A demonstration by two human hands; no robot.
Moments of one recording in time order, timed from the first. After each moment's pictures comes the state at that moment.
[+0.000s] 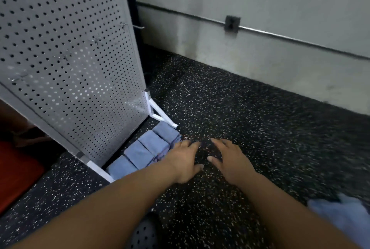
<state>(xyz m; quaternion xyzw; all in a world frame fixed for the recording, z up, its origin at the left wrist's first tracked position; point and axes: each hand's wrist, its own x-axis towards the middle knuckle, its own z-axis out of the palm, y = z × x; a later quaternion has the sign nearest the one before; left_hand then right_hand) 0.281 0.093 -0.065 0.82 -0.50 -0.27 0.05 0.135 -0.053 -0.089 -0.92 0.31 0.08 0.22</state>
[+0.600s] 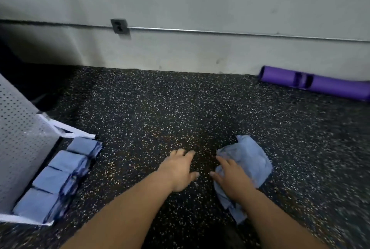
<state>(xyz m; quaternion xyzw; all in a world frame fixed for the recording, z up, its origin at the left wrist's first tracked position) 0.012 -0.009 -0.050 0.70 -0.66 -0.28 -0.03 -0.207 -0.073 -0.111 -0.78 0.55 0.05 0.28</state>
